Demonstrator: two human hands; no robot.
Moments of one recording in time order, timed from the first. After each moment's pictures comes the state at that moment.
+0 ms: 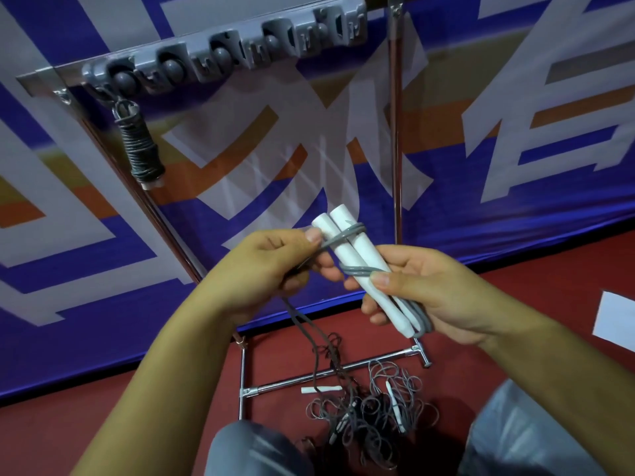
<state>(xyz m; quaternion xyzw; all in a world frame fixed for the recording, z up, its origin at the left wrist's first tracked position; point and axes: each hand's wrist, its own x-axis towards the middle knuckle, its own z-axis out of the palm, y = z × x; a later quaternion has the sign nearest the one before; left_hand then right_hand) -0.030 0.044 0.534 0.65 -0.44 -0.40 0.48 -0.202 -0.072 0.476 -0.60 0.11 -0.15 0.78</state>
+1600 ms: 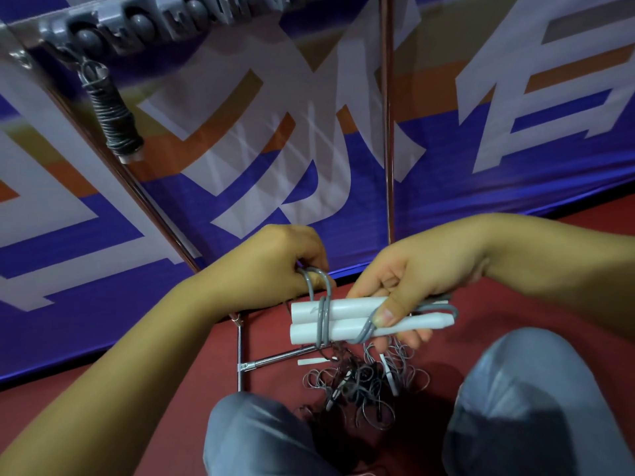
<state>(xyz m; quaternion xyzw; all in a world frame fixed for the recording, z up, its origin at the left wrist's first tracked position) -0.017 0.040 0.506 0.64 -0.74 -0.10 0.16 -0.188 -0.094 0.494 -0.80 0.03 0.29 0.52</state>
